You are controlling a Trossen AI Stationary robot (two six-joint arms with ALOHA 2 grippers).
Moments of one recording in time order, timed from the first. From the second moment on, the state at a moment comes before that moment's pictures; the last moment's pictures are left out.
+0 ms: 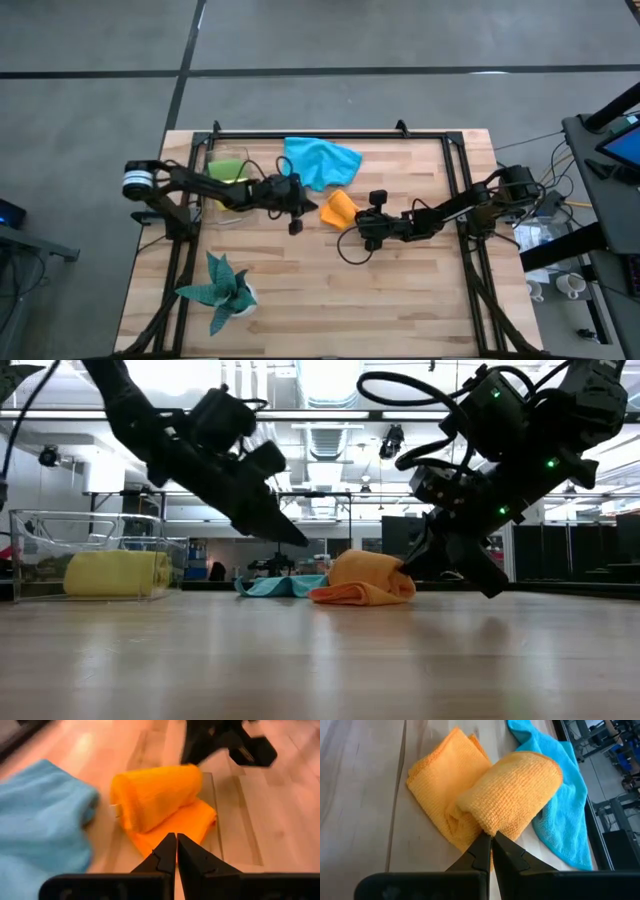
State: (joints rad) left arm 0.18 1.58 0.65 0.45 0.08 0.02; right arm 0.15 1.65 0.55 0.35 0.60 -0.32
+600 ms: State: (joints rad) left arm 0.17 1.97 0.94 0.42 0.07 0.05; right arm 0.15 1.65 0.58 0.35 0.60 -0.38
